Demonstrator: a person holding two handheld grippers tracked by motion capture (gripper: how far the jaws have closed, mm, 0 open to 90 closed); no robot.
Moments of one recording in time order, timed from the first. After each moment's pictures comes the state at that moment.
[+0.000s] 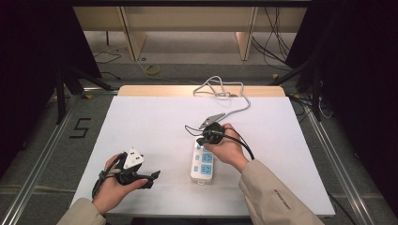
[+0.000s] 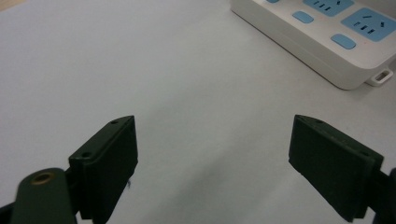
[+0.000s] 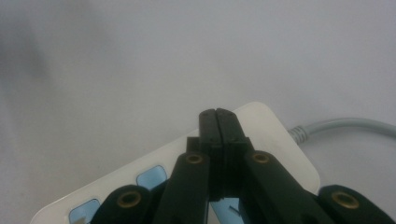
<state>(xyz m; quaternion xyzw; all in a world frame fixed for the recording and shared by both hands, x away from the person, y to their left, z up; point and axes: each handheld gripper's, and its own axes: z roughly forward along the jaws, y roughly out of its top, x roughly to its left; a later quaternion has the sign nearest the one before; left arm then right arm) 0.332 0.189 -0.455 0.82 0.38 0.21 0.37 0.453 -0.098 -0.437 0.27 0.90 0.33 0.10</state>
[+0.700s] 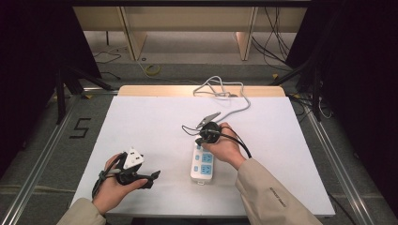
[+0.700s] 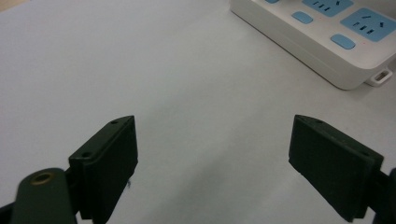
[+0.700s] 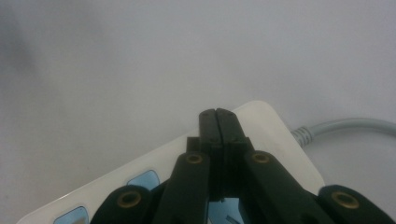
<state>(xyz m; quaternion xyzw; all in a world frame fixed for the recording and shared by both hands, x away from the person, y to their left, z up) 0.332 0.189 -0.455 0.82 0.38 0.21 0.37 0.461 -0.090 -0.442 0.27 0.91 0.31 0.10</state>
